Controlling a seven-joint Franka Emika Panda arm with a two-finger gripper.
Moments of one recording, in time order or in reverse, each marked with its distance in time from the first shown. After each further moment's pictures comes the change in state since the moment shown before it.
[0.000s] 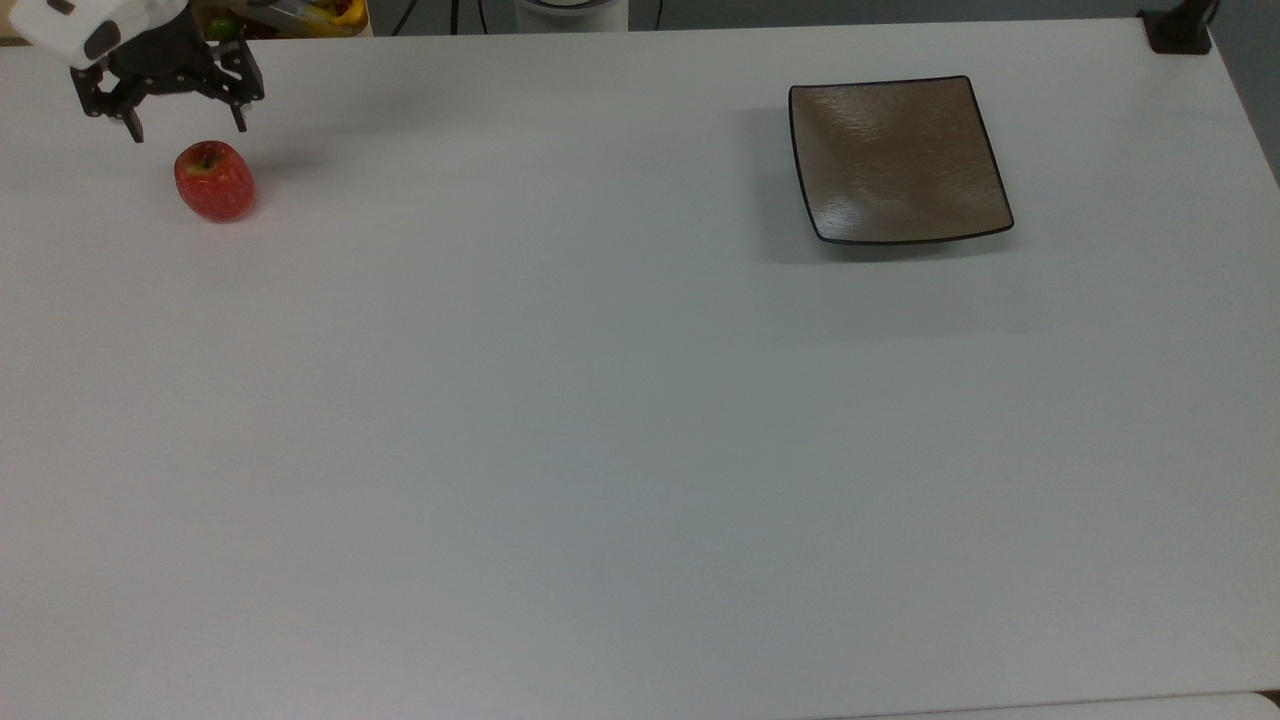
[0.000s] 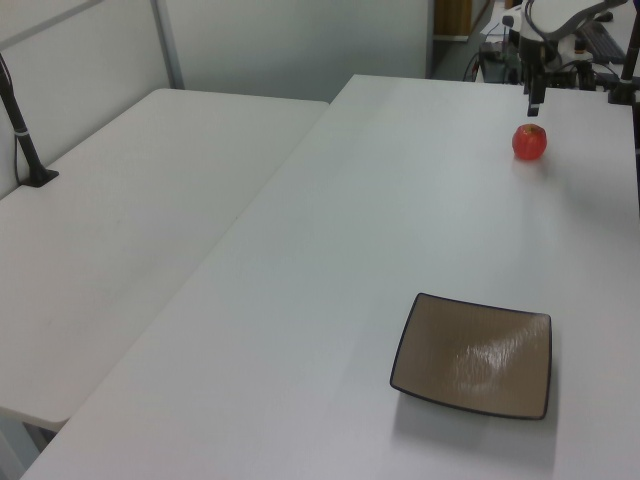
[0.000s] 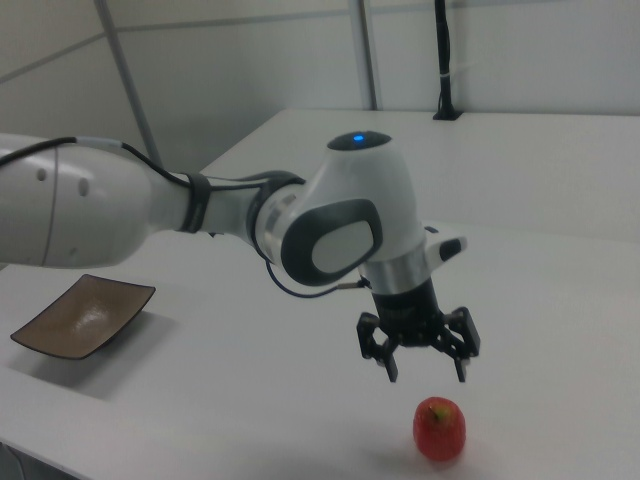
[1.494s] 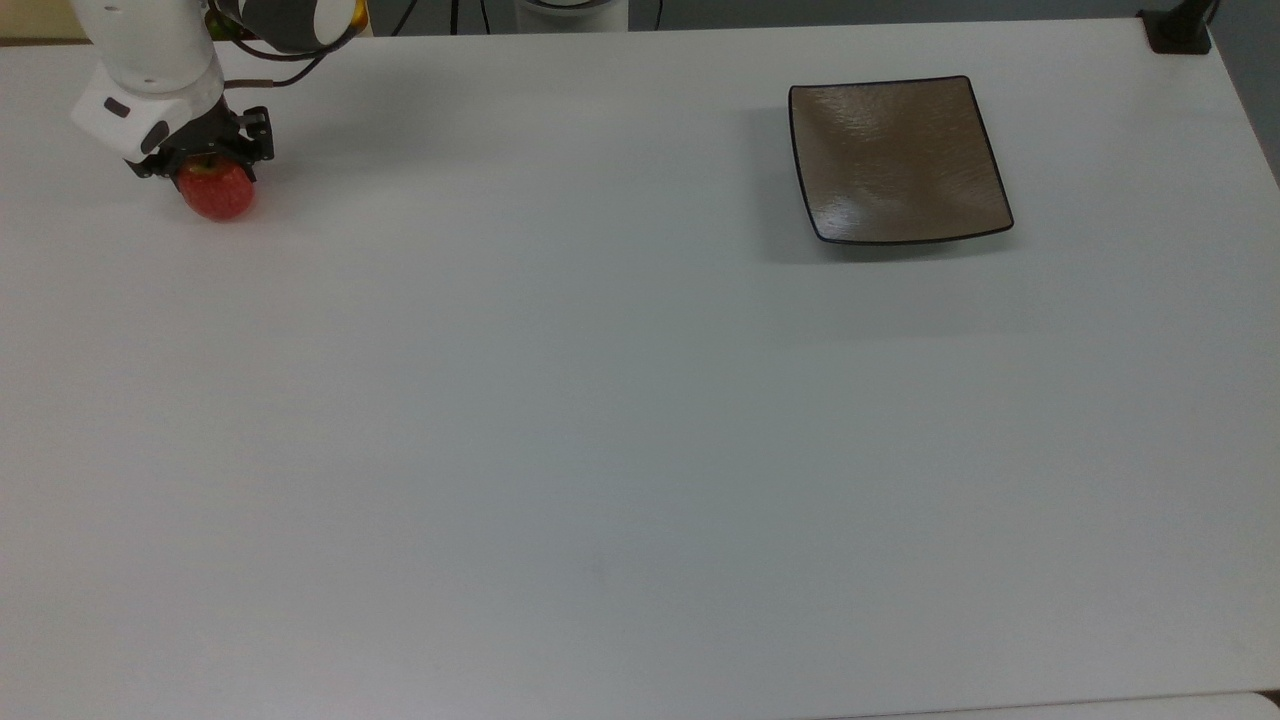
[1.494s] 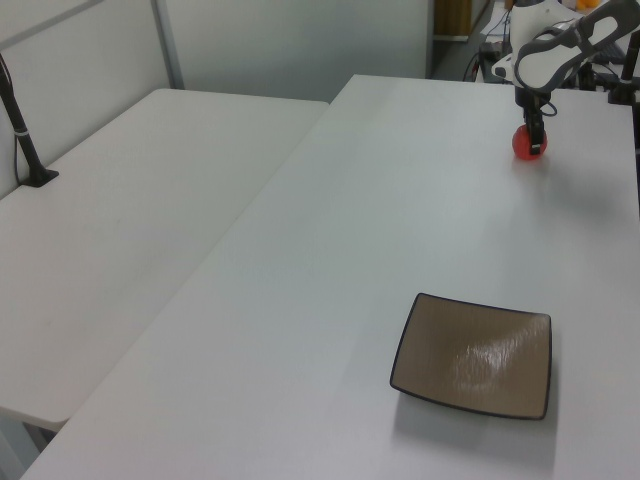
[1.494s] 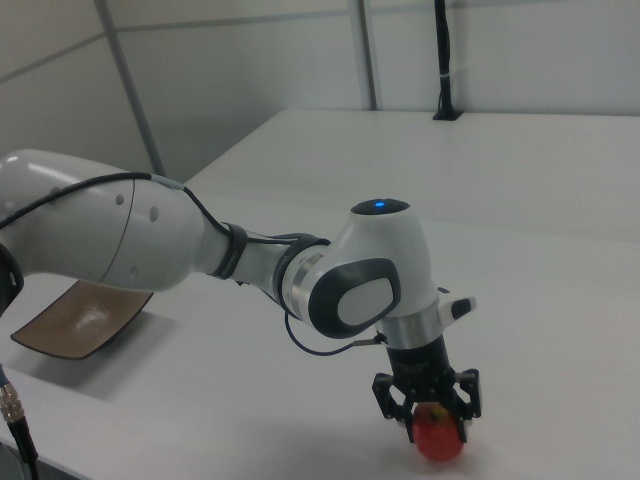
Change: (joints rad) arm -0.014 0.158 0.001 -0.038 -0.046 0.106 -0.001
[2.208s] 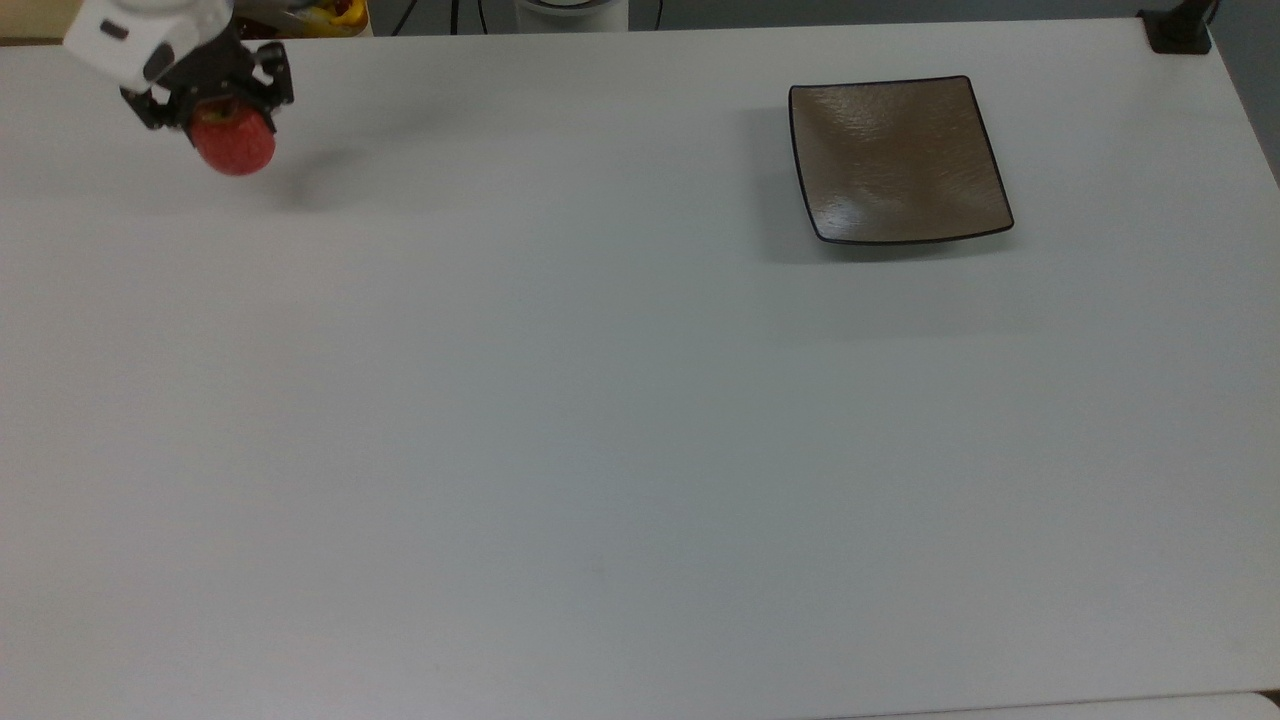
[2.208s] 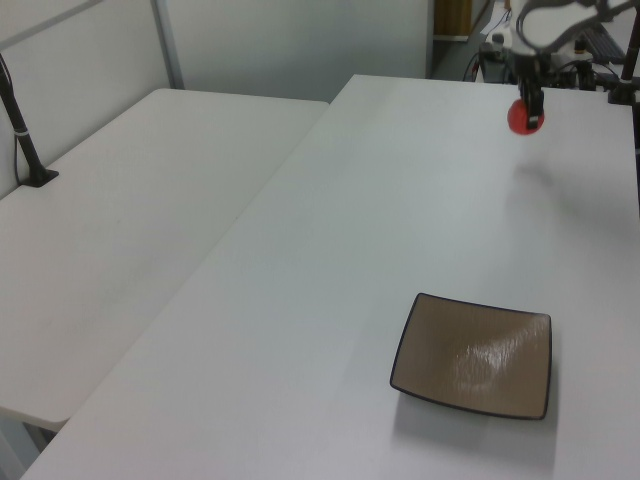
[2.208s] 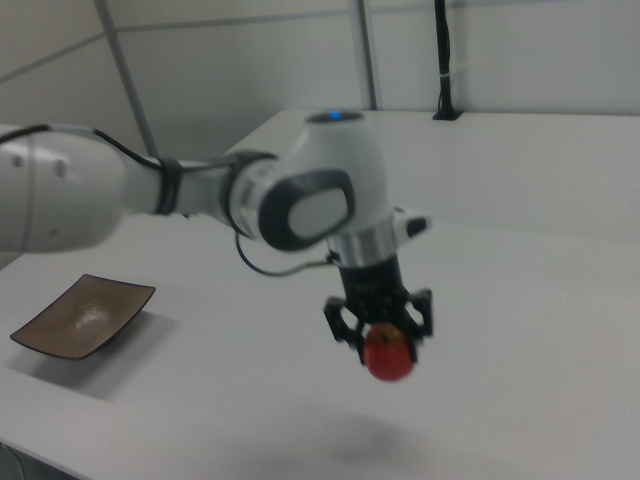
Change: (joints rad) arm 0.016 -0.198 0.081 0.048 0.000 -0.237 0.008
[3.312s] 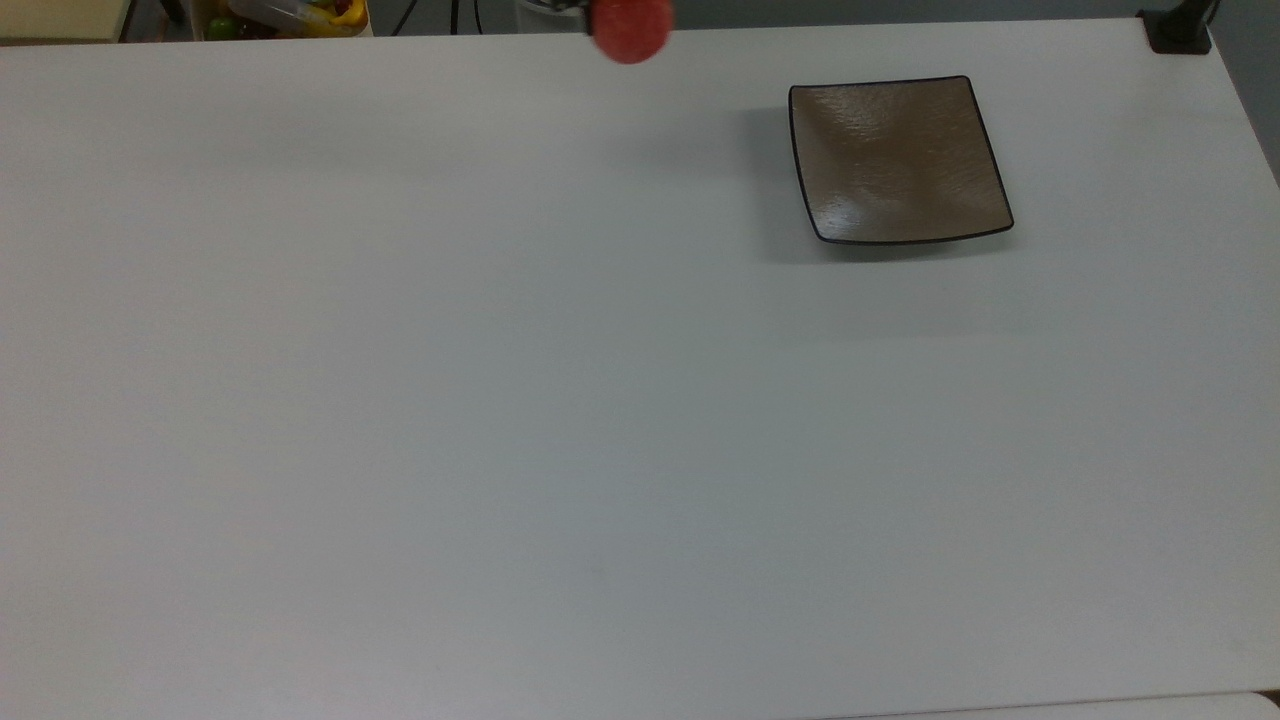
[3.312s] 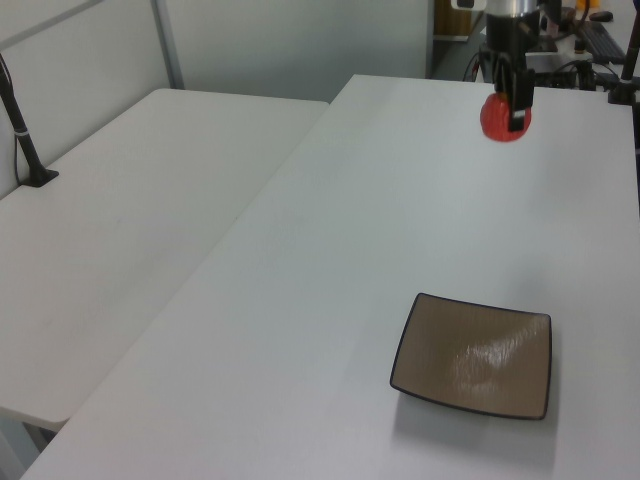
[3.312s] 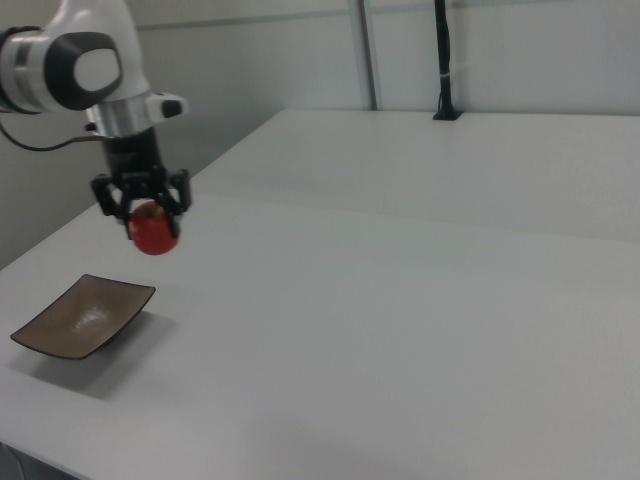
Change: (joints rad) arm 0.017 -0.214 0.621 0.139 0.175 -0.423 0.462
